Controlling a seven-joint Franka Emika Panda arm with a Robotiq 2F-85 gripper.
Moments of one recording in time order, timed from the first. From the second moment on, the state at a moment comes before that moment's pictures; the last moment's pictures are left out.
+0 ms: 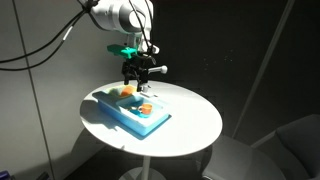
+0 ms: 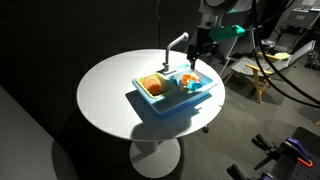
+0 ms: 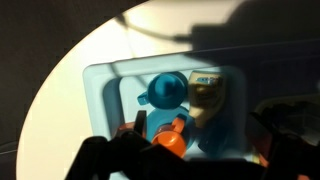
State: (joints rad) arm 0.01 0.32 -0.02 -1.80 0.03 2.05 0.17
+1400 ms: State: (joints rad) arm 0.00 0.46 -0.02 -1.77 0.03 2.29 0.09
